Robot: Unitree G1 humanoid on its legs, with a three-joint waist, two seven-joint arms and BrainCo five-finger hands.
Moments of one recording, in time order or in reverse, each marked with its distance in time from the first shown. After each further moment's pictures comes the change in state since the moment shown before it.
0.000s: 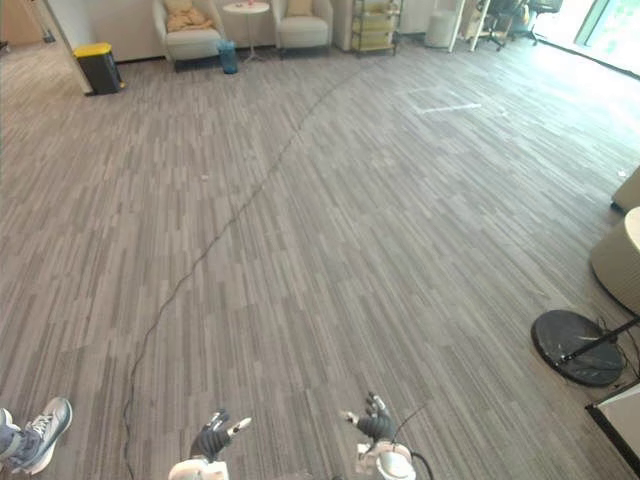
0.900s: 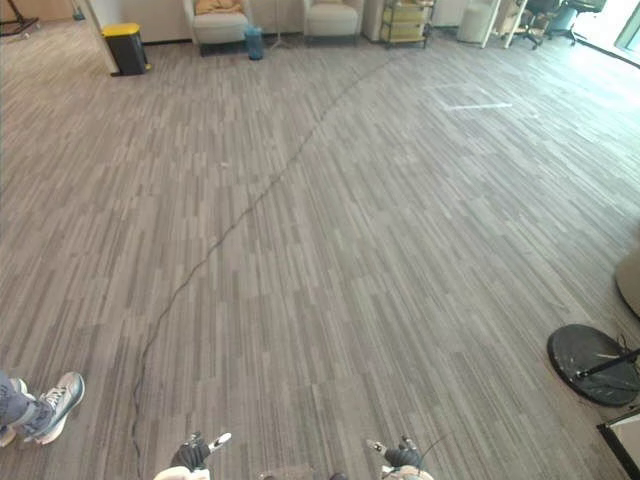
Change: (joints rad) left arm -0.081 0.017 0.124 0.175 0.098 0.057 0.029; right arm -0.042 -0.022 -0.196 0.162 0.014 0.050 -0.031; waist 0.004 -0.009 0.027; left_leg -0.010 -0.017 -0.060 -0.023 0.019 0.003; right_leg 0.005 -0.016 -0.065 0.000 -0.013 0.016
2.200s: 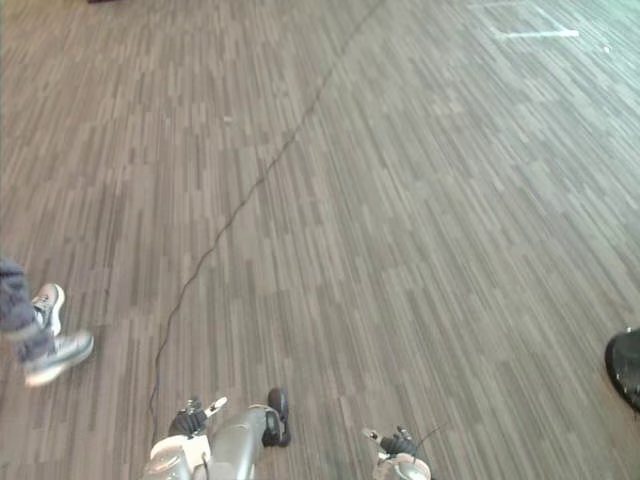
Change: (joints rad) left arm -0.071 0.026 0.034 -0.043 -0.020 -0.009 -0.014; right arm -0.037 0.019 -0.064 0.016 0.028 0.010 0.007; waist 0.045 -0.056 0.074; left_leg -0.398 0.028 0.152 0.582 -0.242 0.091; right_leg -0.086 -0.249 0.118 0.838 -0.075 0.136
